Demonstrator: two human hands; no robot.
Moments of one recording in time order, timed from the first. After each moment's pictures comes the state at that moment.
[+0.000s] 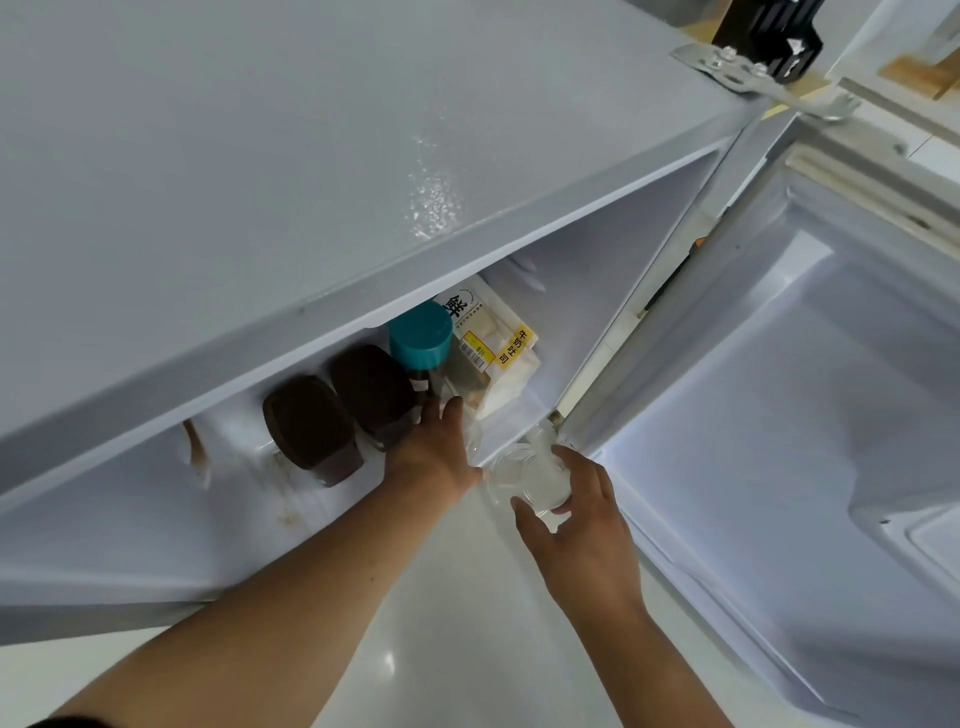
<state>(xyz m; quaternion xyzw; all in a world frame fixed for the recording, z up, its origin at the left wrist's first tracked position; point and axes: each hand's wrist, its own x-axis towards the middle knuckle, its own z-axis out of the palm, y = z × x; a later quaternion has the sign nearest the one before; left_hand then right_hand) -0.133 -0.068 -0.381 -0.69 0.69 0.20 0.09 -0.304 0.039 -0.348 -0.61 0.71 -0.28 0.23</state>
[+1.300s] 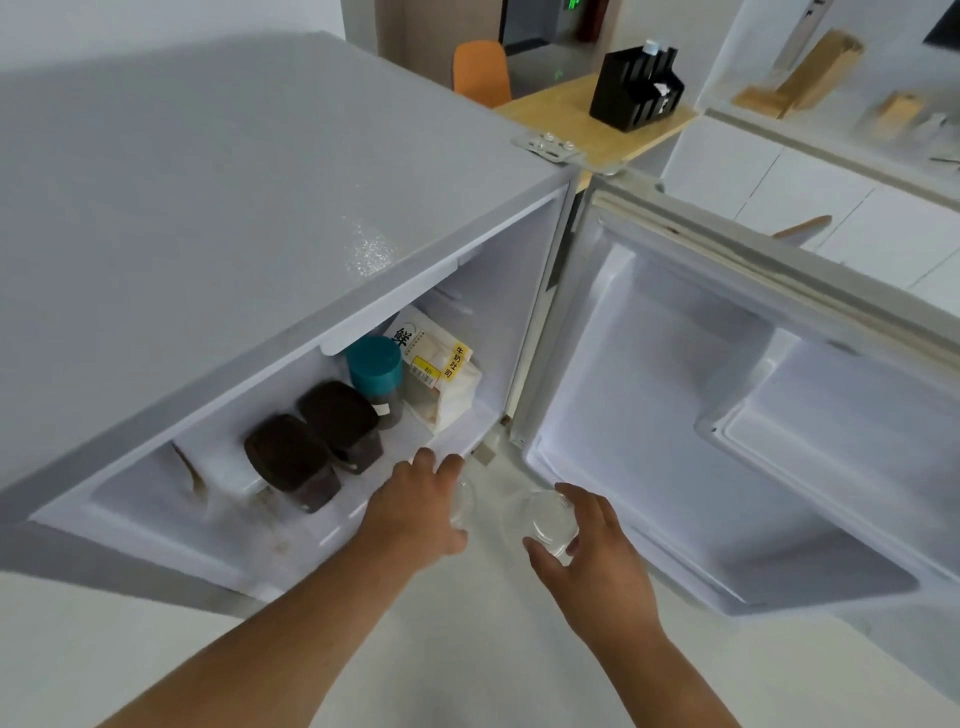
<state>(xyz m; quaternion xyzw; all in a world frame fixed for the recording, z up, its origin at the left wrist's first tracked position) -0.136 0.010 -0.340 -0.58 0.80 0.12 0.06 -0.339 0.123 -0.308 -0.57 0.76 -0.22 0.21</state>
